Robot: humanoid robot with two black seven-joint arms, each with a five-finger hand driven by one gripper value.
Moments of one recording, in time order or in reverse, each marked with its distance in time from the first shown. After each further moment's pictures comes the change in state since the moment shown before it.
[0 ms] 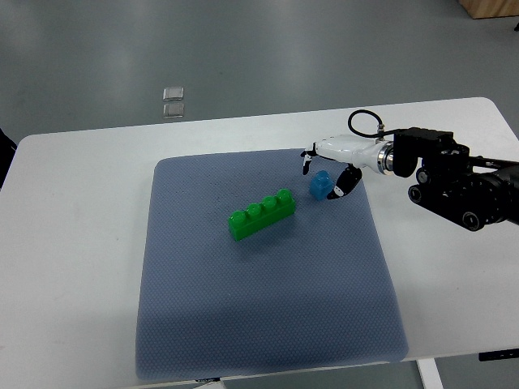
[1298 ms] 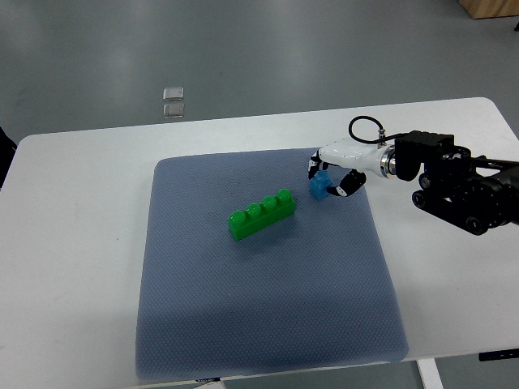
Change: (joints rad) left arm 0.000 0.000 0.000 0.000 0.000 0.000 0.000; right arm 0.007 -0.010 -0.039 0.003 -0.042 -0.014 0.004
